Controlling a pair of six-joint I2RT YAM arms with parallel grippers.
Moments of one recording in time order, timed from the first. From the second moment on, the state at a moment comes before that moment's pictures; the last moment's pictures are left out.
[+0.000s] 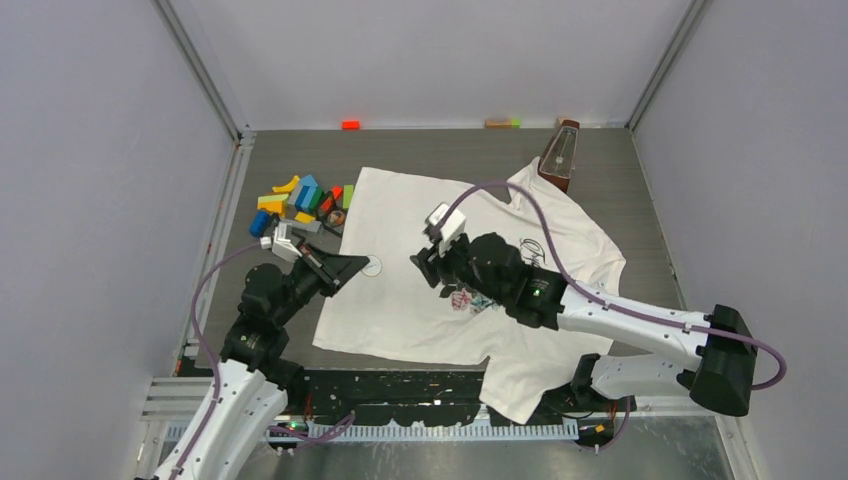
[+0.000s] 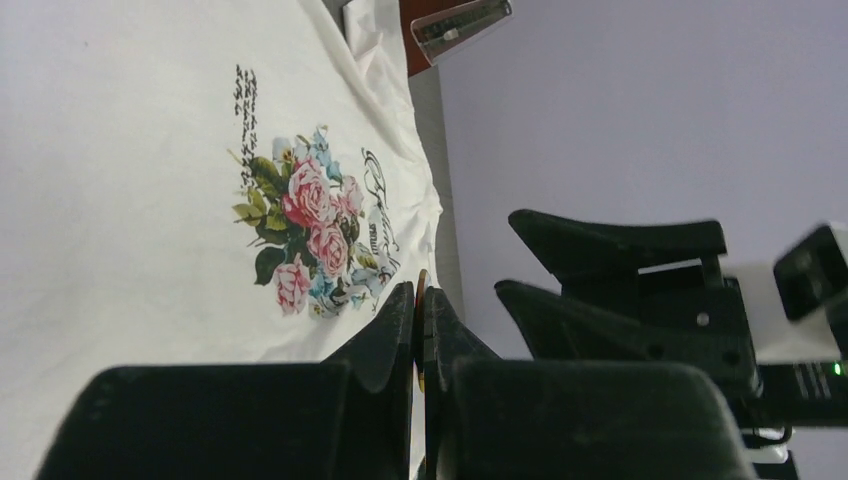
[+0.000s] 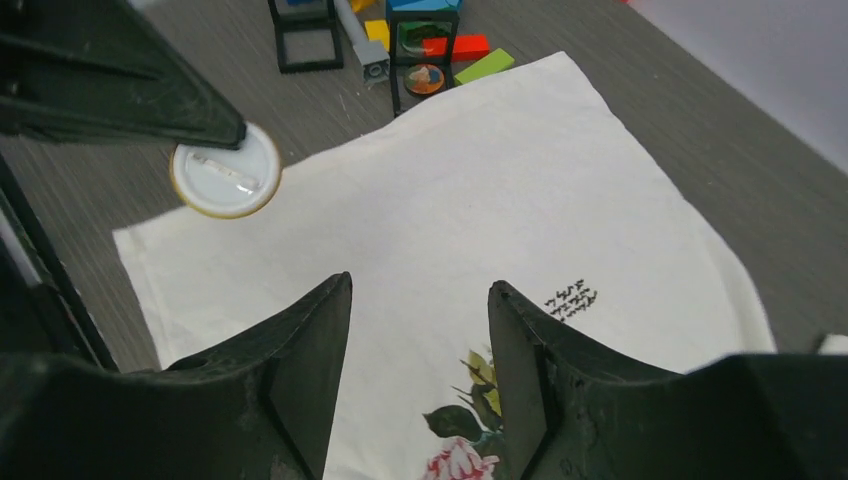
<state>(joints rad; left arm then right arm) -0.30 0.49 0.40 -0.09 0.35 -1.15 1.14 1.19 0.88 0.06 0.31 -0.13</state>
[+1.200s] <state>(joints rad) -0.30 0.38 0.35 0.12 0.31 -1.13 0.91 1.49 0.82 0.70 -0.37 1.02</state>
